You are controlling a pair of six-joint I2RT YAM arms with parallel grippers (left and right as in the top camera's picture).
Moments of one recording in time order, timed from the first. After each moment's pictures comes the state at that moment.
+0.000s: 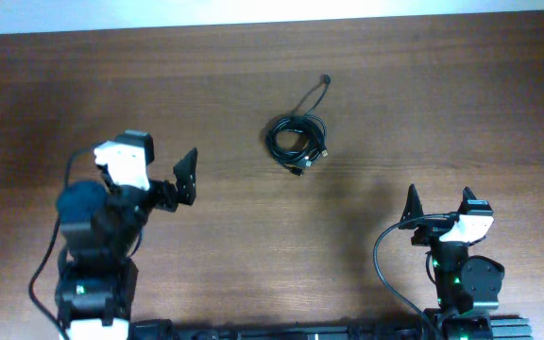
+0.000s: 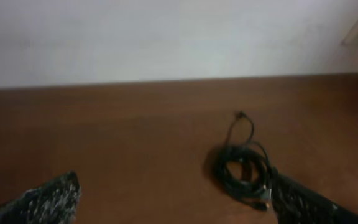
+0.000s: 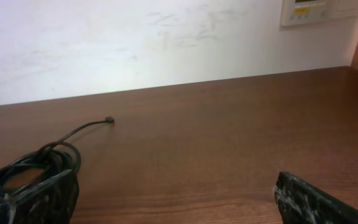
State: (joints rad) left arm 0.03 0.79 0.73 -0.29 0.33 -0.02; right arm -0.06 0.01 0.01 -0.08 0.00 0.11
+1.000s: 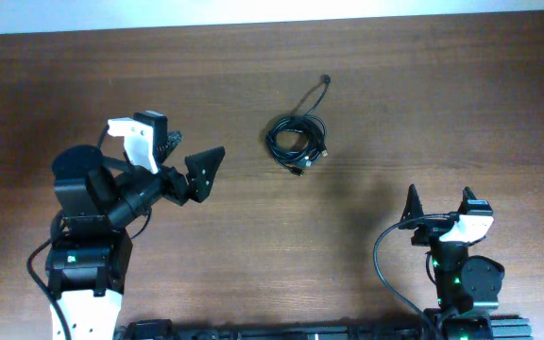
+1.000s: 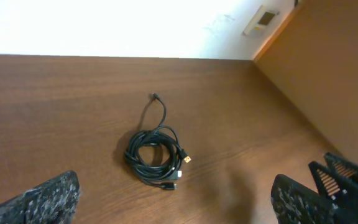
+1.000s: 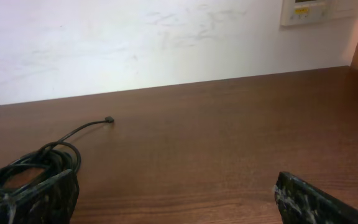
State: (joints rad) left arm 0.03 0.93 0.88 -0.37 0.68 -0.15; right arm -0.06 0.01 0.01 -0.08 0.00 0.11
